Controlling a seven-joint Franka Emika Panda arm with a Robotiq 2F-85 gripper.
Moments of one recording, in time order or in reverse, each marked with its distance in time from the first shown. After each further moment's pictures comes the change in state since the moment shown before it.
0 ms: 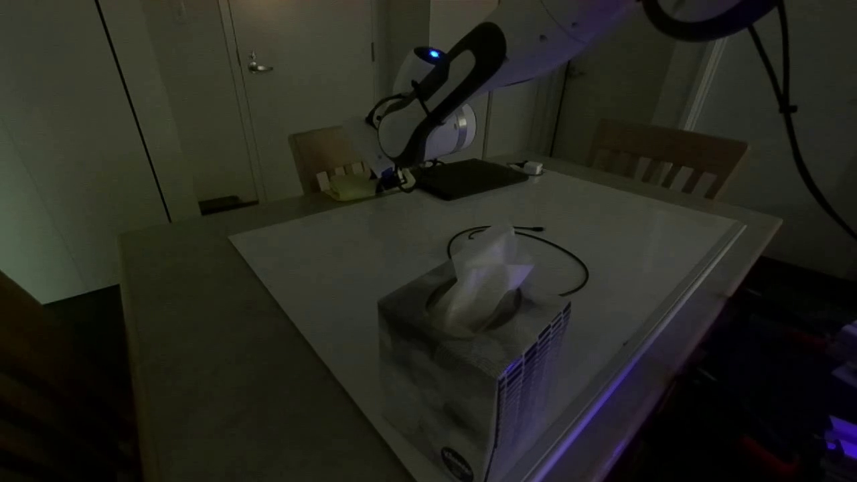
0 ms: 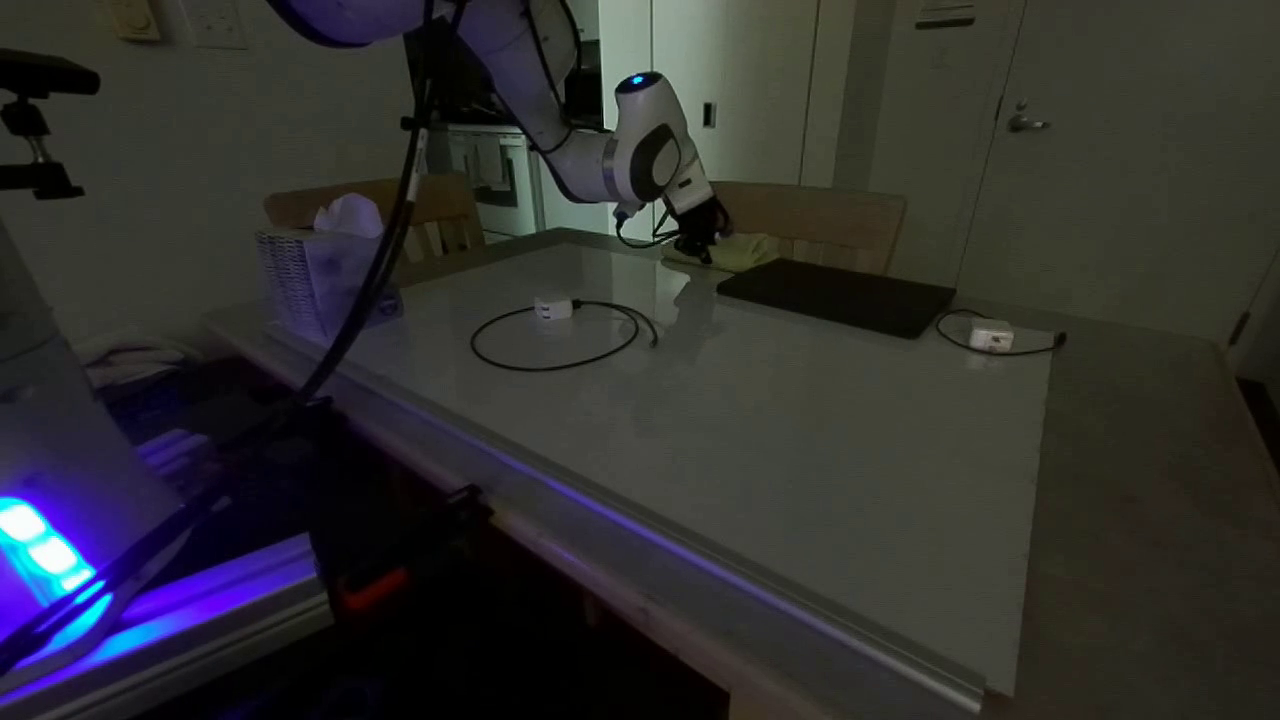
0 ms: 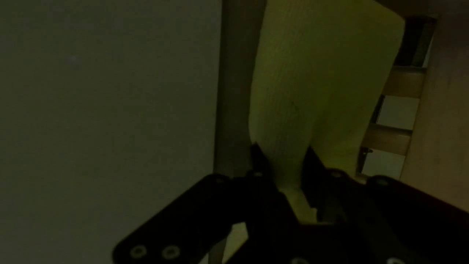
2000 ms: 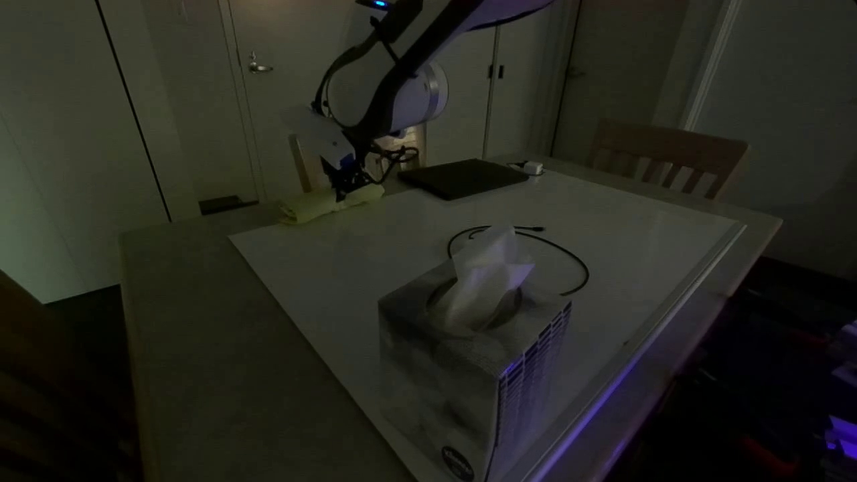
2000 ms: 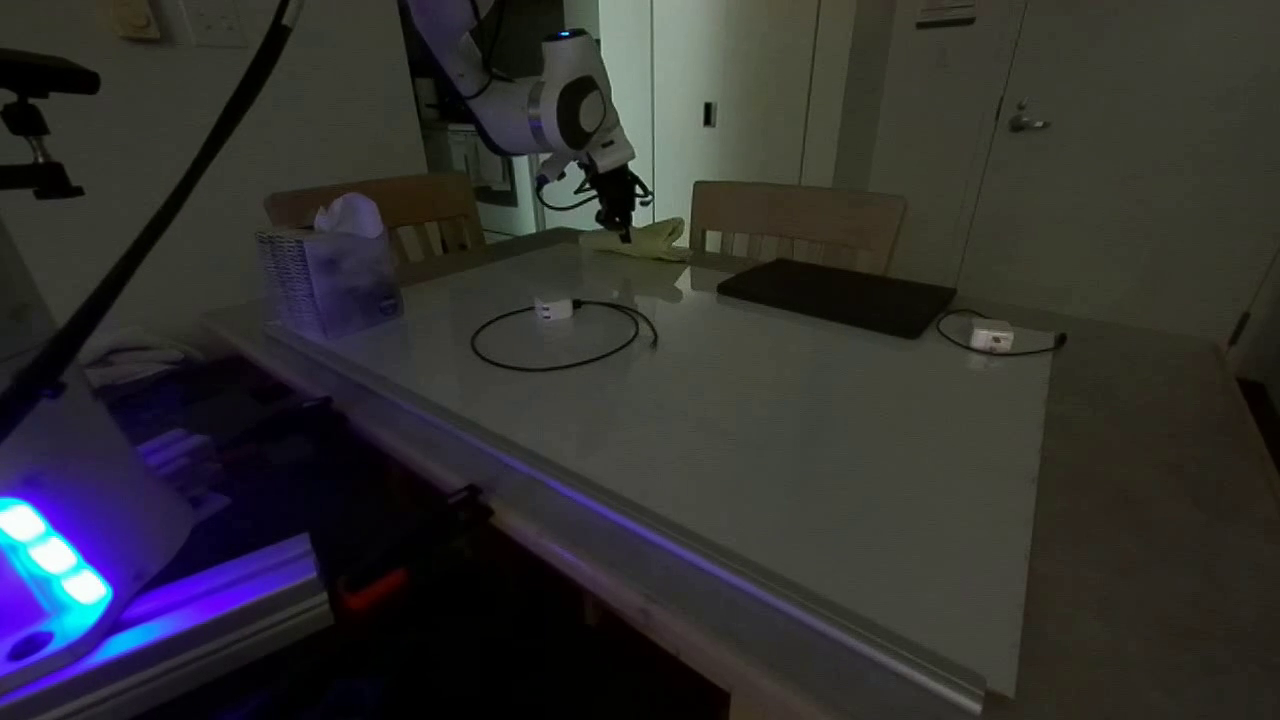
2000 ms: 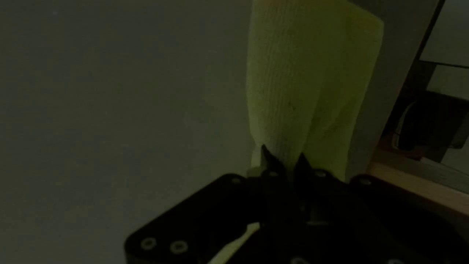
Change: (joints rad) arm 0.166 -0.221 0.031 -0.227 -0.060 -0.169 0.011
